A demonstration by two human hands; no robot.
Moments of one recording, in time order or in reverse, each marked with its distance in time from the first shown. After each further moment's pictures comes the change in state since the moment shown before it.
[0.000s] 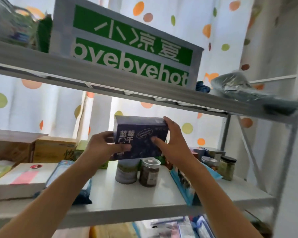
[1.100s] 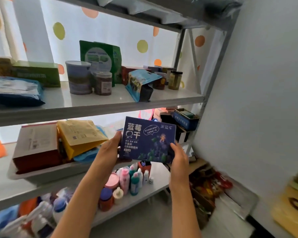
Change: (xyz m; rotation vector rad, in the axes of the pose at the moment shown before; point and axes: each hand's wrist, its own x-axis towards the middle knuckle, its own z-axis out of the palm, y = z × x) left_hand -0.286 -0.080 0.159 -0.345 -0.240 -0.579; right_hand -0.375 0.072 -0.022 0.761 0.549 0.853
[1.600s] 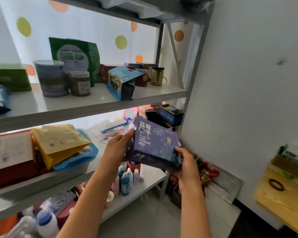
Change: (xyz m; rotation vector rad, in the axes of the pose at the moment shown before) left_hand 0.012 0.001 0.058 0.207 -0.115 -0.038; right_hand 0.017 -0.009 -0.059 0.019 0.166 0.231
